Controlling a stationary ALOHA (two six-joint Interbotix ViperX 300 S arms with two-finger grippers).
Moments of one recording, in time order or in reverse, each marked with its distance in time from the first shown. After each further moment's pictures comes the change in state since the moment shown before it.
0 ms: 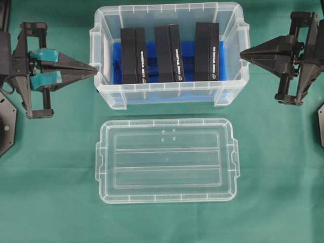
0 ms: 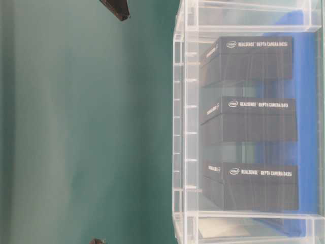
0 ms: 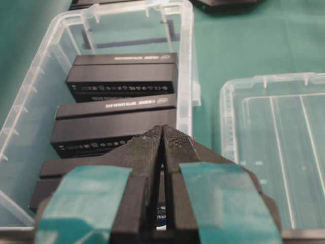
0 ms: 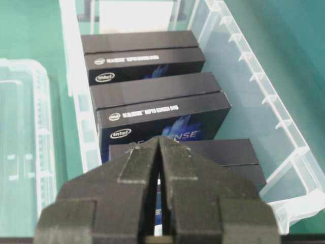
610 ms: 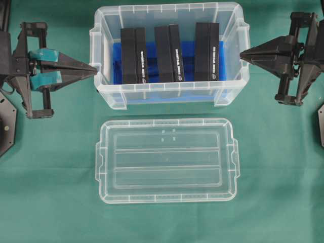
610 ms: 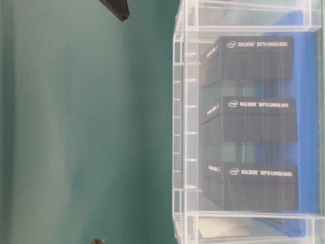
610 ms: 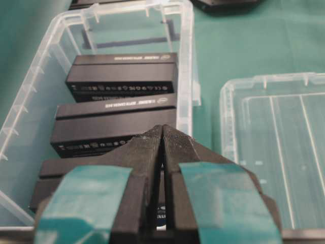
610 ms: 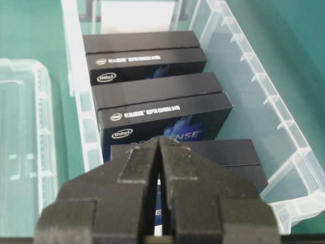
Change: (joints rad) left arm 0.000 0.000 0.000 0.000 0.000 0.000; right arm 0.005 0.000 0.000 0.000 0.002 0.000
